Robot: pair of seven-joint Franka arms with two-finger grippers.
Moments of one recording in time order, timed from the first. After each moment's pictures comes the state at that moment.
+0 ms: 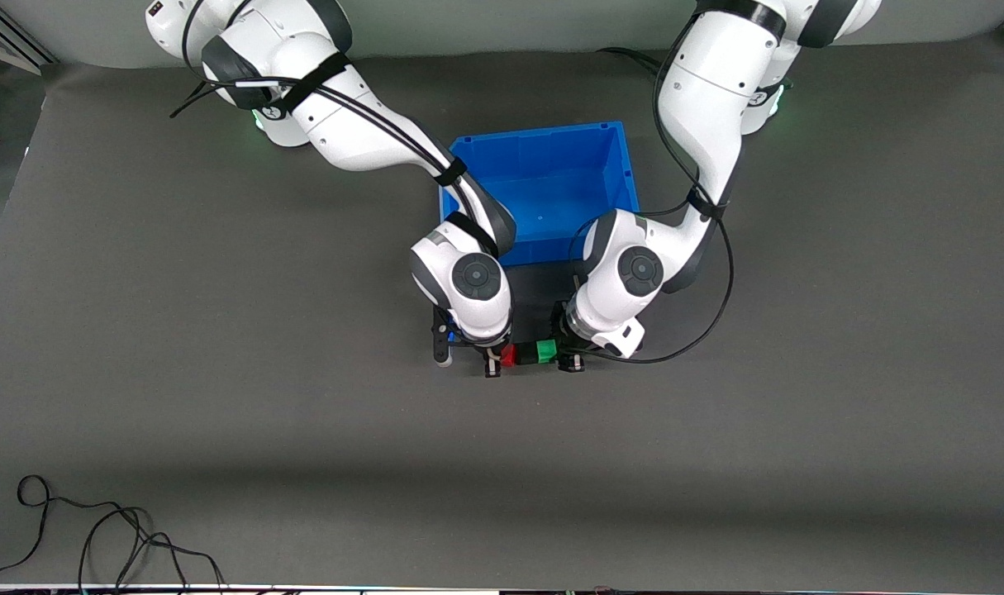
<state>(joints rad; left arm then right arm) -0.66 0.72 0.04 -1.70 -0.50 2.63 -1.94 0.72 0.97 -0.05 -1.27 -0.03 2.29 2.25</state>
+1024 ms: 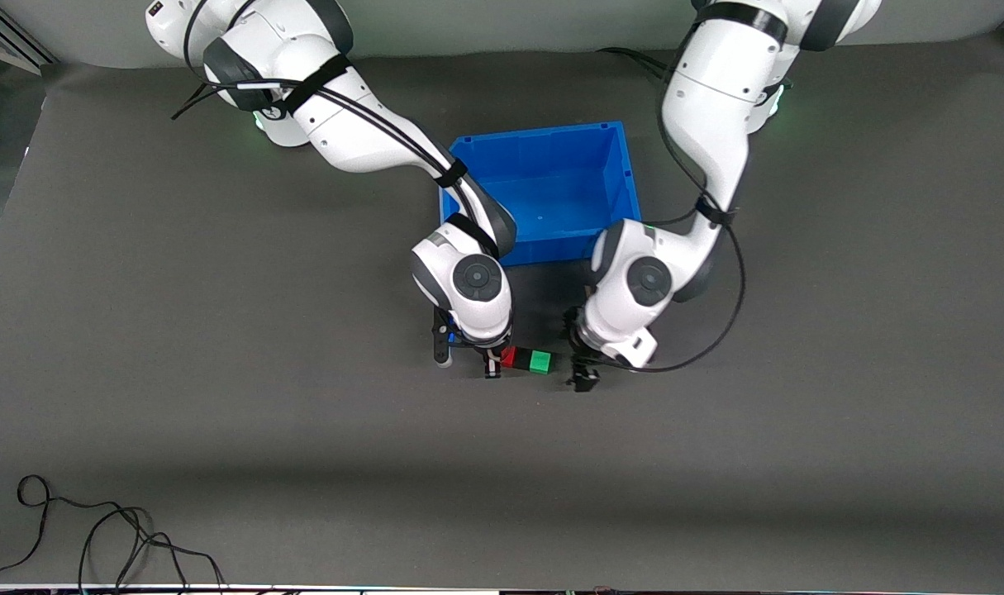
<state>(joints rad) -0.63 0.73 0.10 -1.67 -0.47 2.57 -1.83 0.72 0.98 -0.05 -1.26 -0.03 2.29 2.25</state>
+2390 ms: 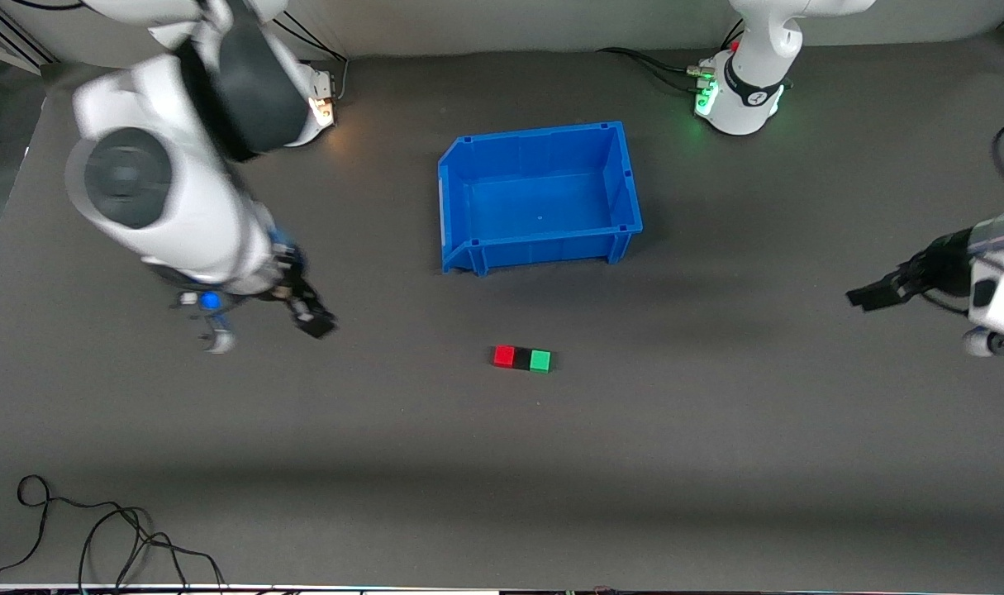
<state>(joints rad) -0.07 0.18 0.12 -1.54 -0.12 1.56 -0.27 0.40 0.45 -0.06 -1.08 0.04 1.36 1.26</state>
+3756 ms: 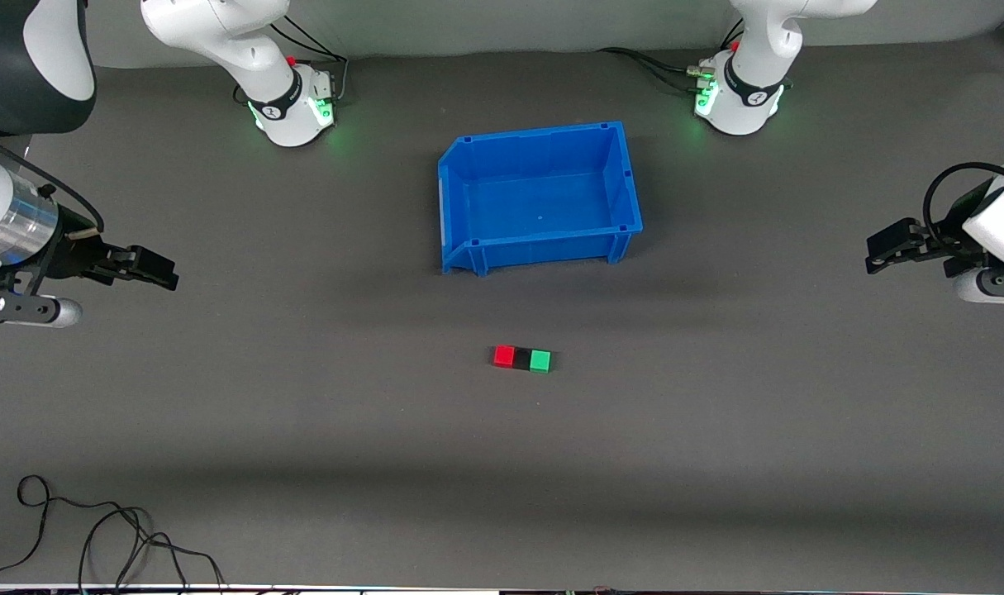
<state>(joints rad) -0.12 0.09 0.09 -1.53 -0.02 1.63 0.03 0.33 0.11 -0.27 -1.54 0.03 1.59 0.18</state>
